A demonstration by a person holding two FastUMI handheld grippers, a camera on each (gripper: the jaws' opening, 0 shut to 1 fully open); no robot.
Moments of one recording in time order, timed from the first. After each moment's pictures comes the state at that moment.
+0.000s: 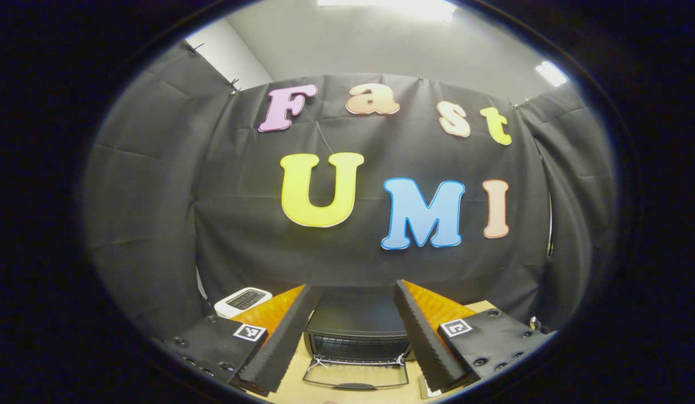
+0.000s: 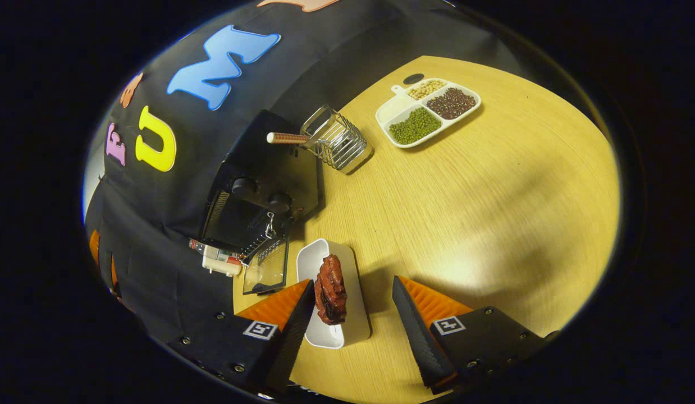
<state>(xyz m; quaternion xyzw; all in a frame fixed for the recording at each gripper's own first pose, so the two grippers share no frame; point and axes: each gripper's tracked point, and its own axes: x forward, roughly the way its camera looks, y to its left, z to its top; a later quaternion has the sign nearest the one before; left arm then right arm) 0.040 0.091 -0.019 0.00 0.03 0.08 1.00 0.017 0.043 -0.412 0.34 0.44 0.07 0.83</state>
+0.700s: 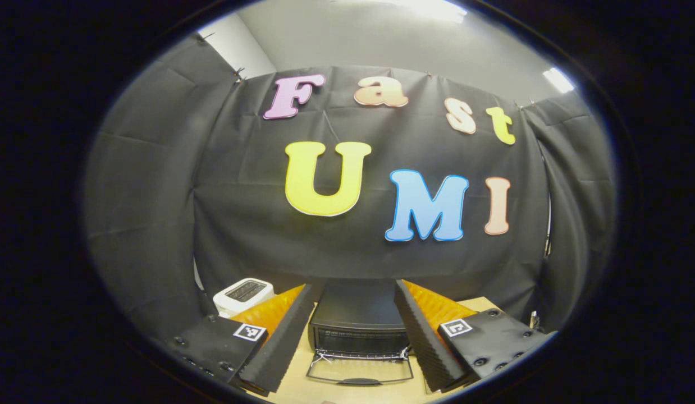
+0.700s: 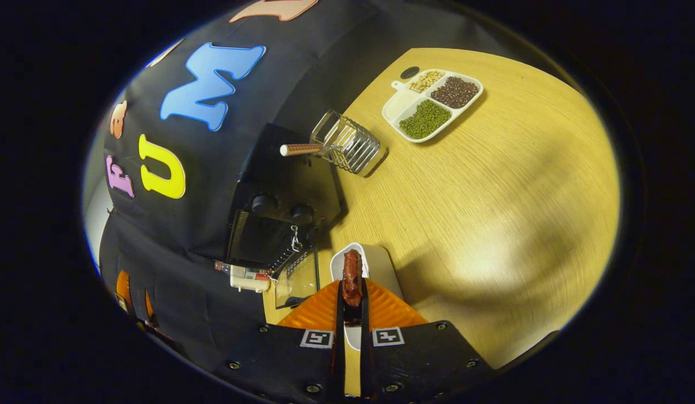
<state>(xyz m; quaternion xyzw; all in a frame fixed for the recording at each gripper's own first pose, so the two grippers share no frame) 0.039 0.115 -0.036 -0.02 0.04 0.06 1.00 0.029 0.062 -0.376 0.41 0.41 0.07 0.81</state>
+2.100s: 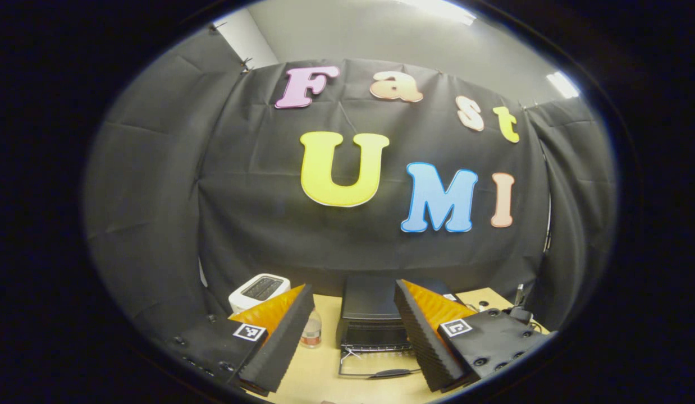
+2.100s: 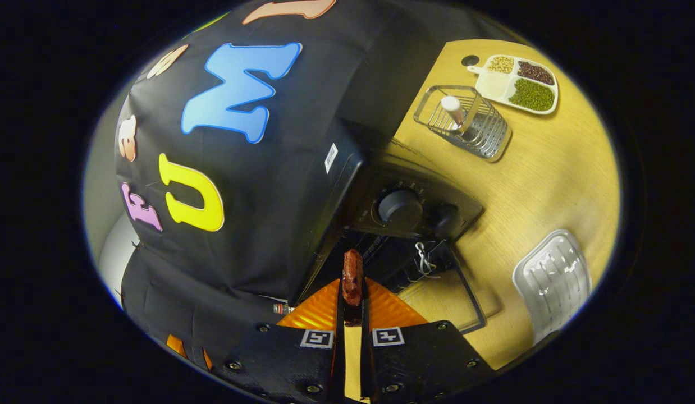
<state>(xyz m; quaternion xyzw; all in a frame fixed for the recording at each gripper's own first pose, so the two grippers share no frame) 0.022 0.203 -0.054 -0.03 0.06 0.05 1.00 0.151 0.235 -0.325 0.50 0.32 0.09 0.80</state>
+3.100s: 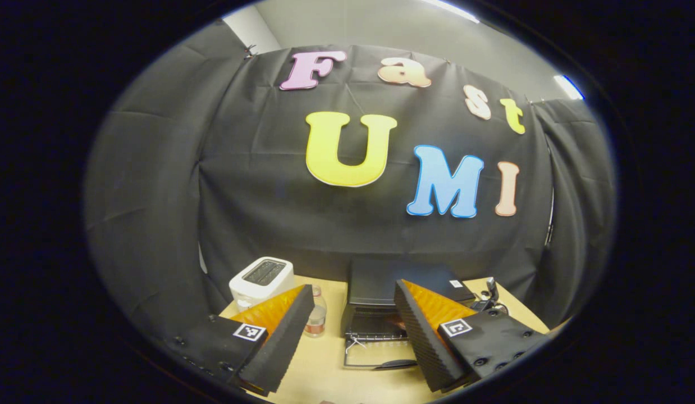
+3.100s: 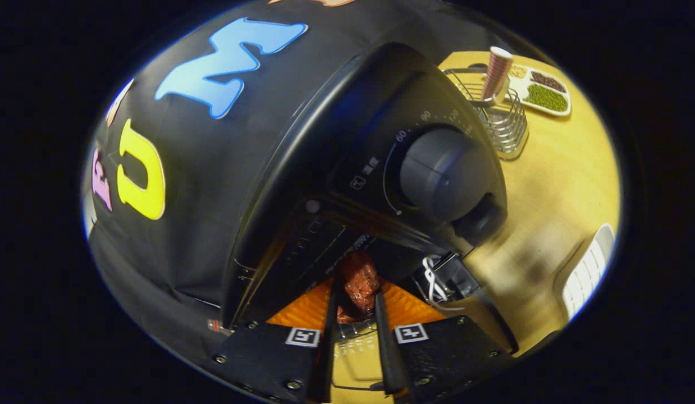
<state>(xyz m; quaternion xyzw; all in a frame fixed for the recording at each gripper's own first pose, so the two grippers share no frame) 0.026 0.214 -0.087 -0.04 0.11 0.05 0.99 0.204 0.259 -0.390 0.41 0.33 0.00 0.85</state>
